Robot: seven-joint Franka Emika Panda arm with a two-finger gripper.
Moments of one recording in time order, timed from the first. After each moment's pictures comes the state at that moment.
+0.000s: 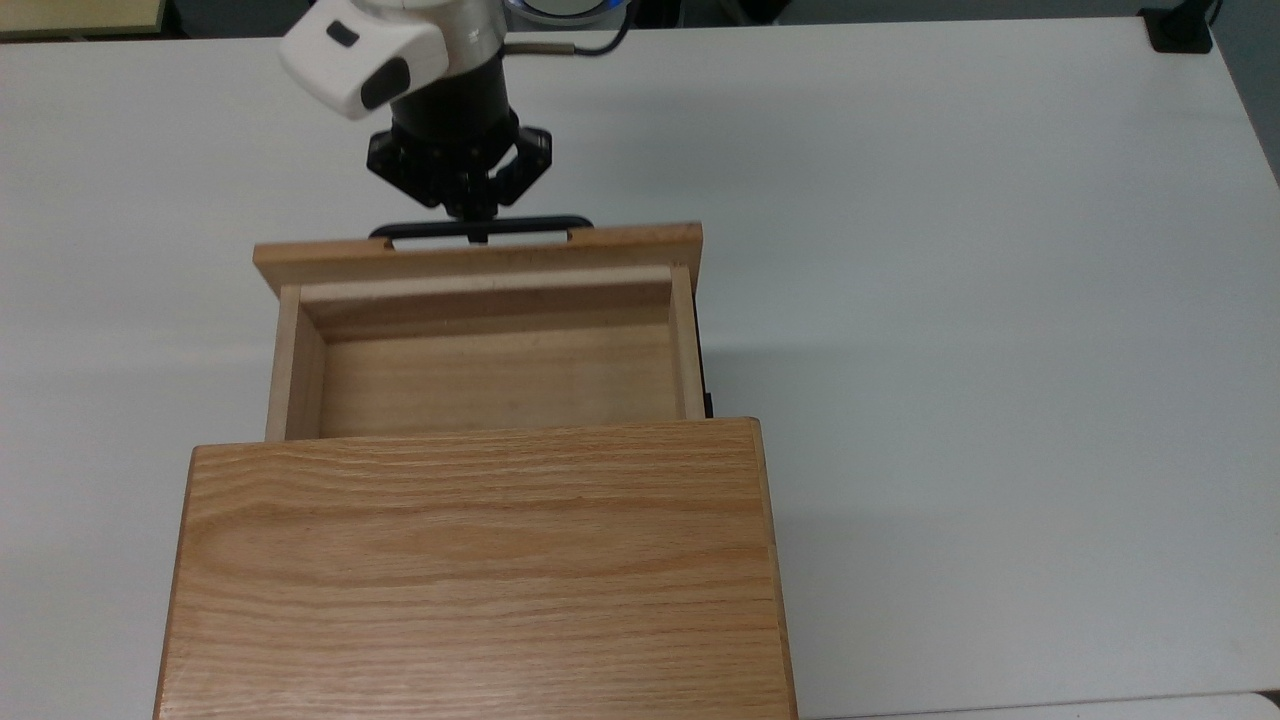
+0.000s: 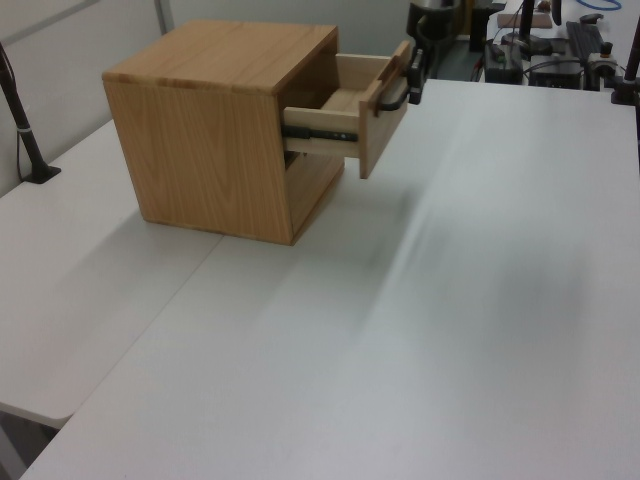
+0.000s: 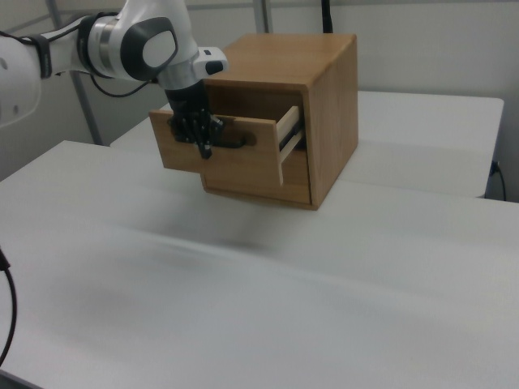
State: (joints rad) arm 0.05 0.26 -0.08 -1.45 0.03 1.88 -0.09
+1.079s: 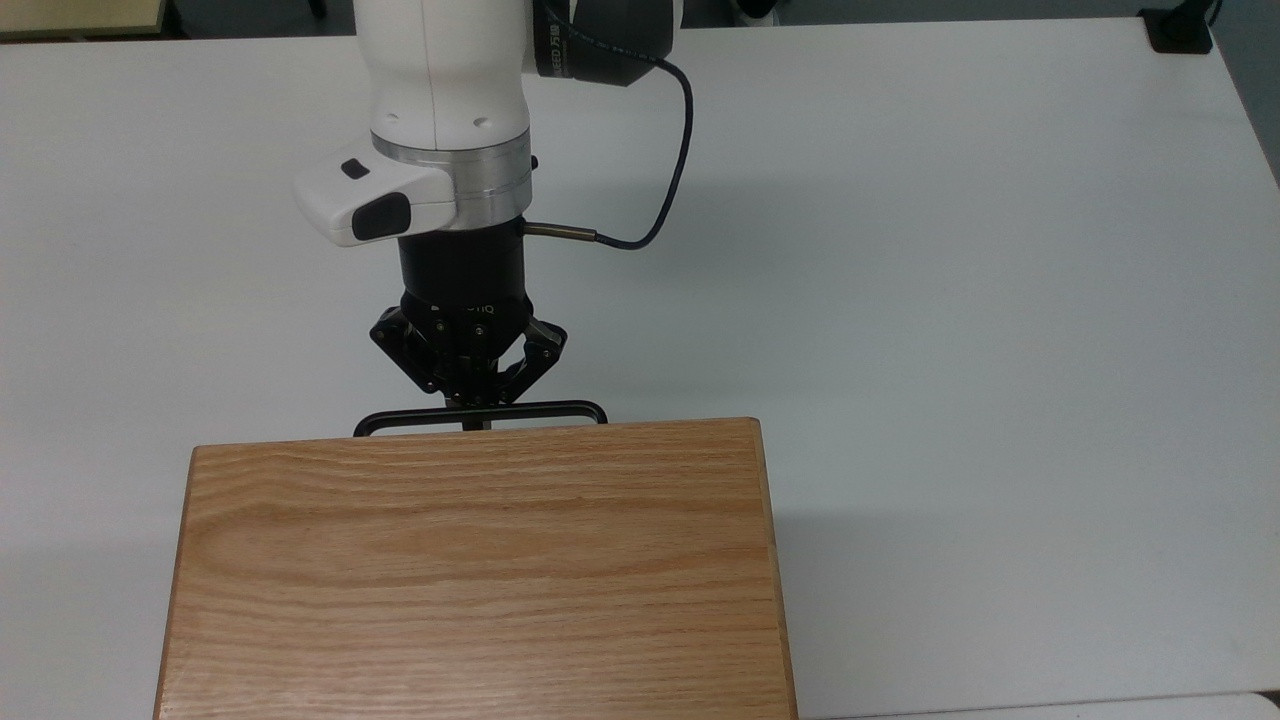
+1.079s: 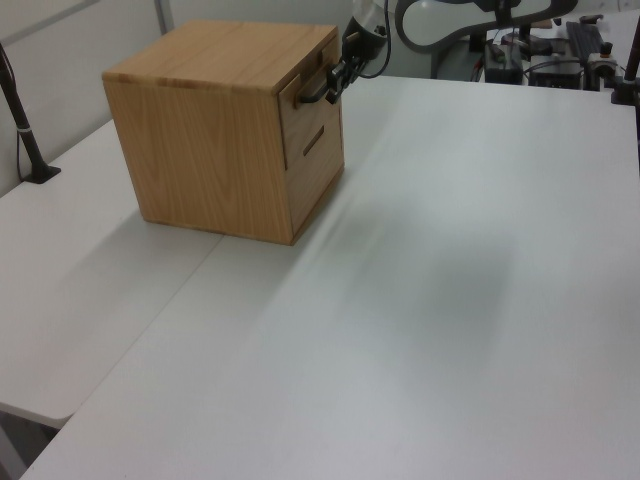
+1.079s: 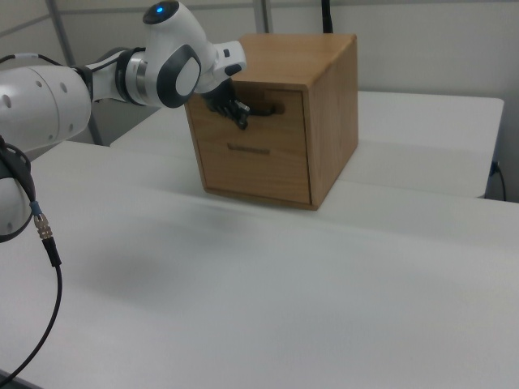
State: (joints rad) arm 0.09 0.52 -0.10 -1.27 0.03 2.34 0.15
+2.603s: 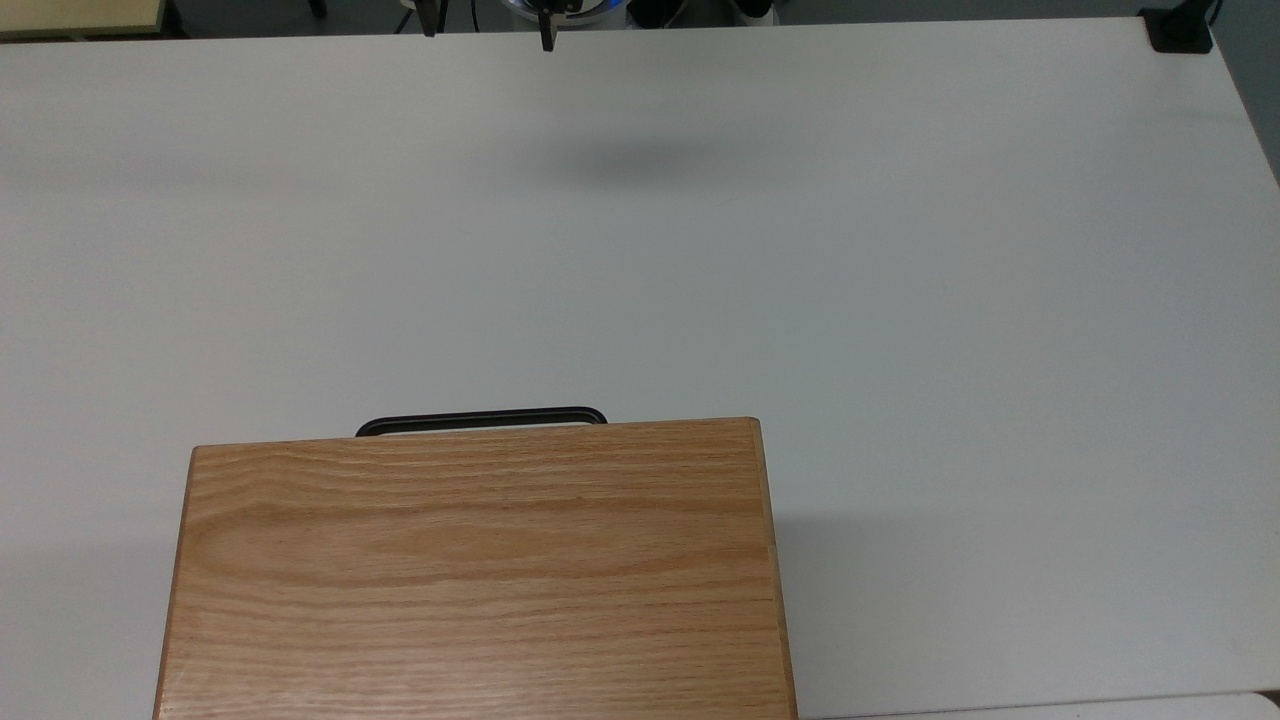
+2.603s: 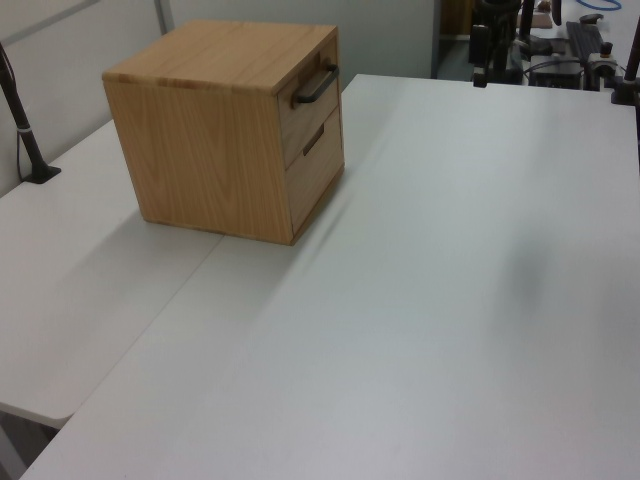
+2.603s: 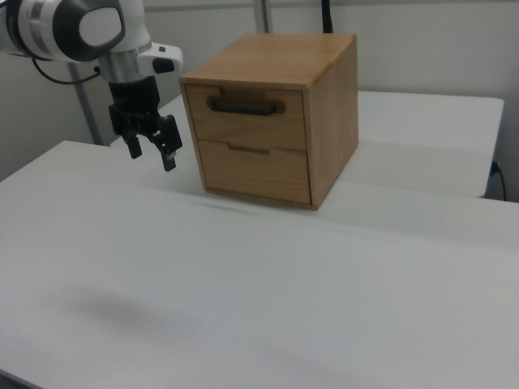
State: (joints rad) arm 0.10 -0.06 -0.11 -1.71 0.01 1.64 0.12
